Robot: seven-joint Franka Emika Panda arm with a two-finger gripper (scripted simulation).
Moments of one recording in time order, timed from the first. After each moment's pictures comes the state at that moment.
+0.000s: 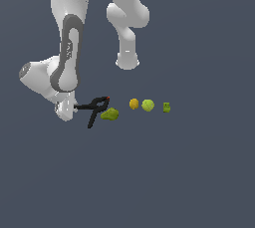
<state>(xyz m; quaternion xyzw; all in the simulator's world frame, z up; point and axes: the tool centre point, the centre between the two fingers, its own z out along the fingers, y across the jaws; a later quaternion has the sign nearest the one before) -0.099 -0.275 0.045 -0.75 0.64 0.15 0.10</state>
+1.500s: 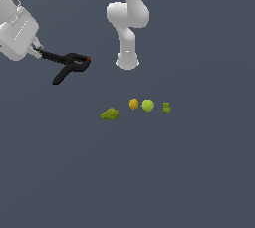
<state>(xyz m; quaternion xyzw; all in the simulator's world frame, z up) -0.118 -0.313 0.355 -0.75 0.64 0.15 0.09</state>
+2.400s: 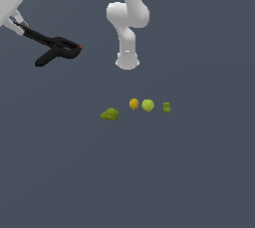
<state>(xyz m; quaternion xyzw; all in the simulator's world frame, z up) -0.118 -0.323 0.434 -0.75 0.63 0.15 0.10</state>
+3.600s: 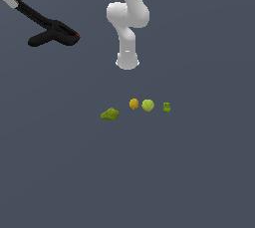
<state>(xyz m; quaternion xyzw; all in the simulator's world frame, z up) -0.120 -0.299 0.501 -0.75 0.63 0.15 0.10</state>
